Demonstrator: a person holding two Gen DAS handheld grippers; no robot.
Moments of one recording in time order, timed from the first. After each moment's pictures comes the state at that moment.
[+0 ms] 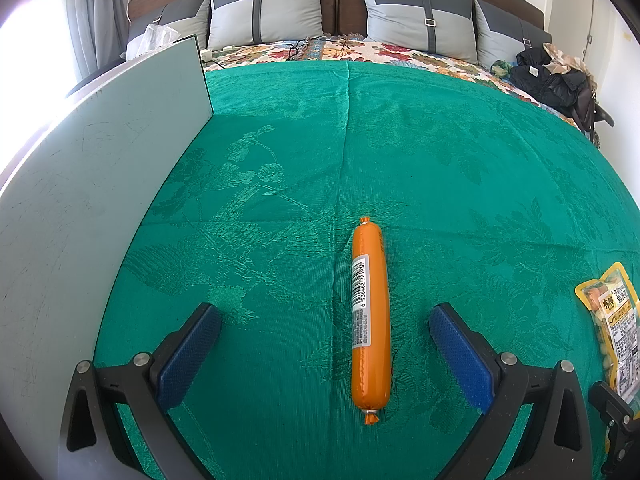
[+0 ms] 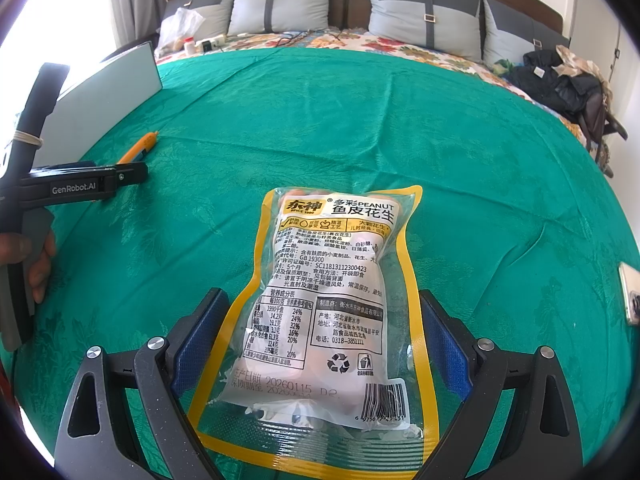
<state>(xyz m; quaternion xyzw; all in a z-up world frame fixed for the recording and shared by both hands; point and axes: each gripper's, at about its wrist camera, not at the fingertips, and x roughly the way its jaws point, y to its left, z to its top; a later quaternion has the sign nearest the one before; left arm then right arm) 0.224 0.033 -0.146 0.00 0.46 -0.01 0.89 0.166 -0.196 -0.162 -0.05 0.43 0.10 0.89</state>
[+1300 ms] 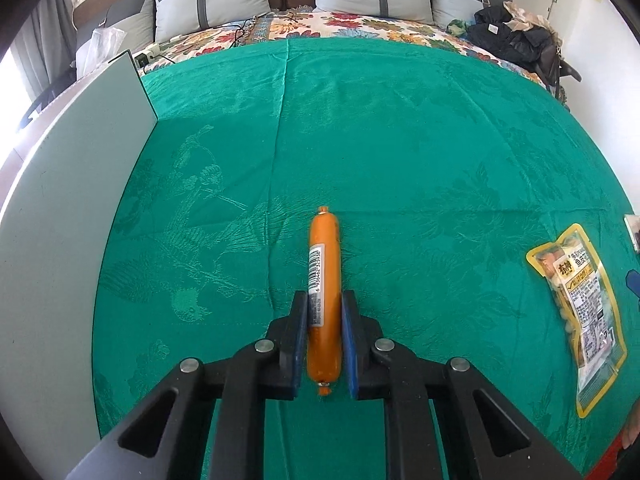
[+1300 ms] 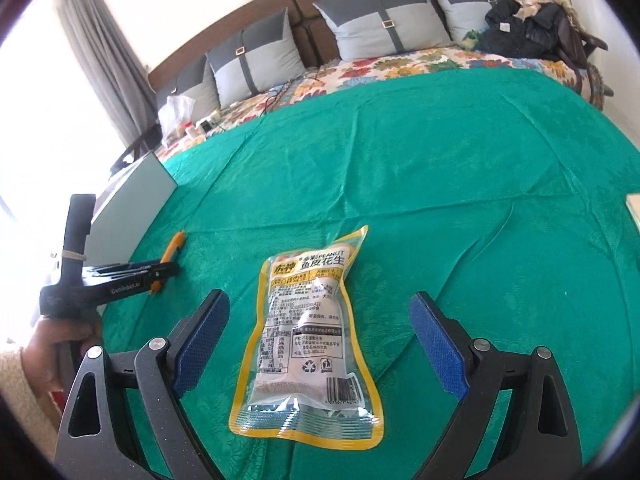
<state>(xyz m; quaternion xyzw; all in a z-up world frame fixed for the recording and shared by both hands) 0.226 0.007 -0.124 0.03 0.51 -0.09 0.85 0.155 -0.265 -0.119 0.15 0.39 0.12 0.90</state>
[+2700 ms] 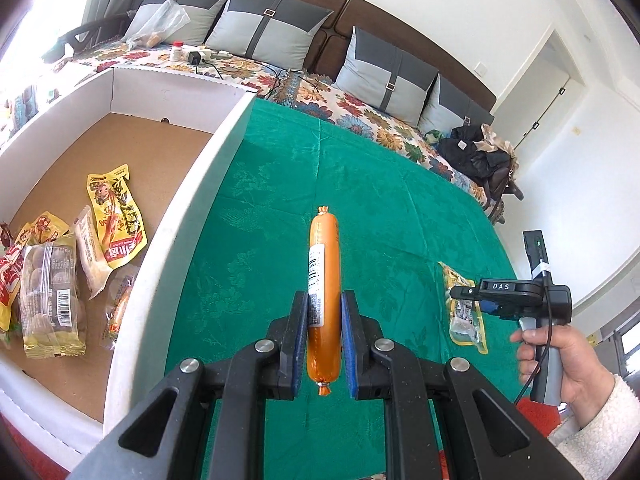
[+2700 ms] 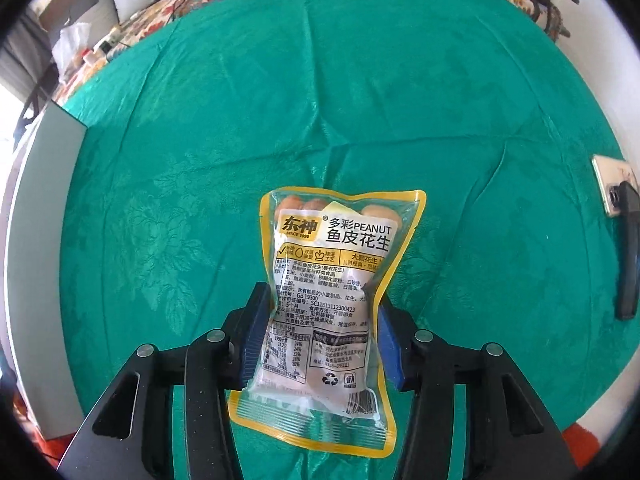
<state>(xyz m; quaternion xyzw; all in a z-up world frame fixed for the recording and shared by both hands) 0.065 0.143 0.000 -0.19 0.41 -0.13 0.88 0.209 -0.210 -0.101 0.16 0.59 0.01 0.79</state>
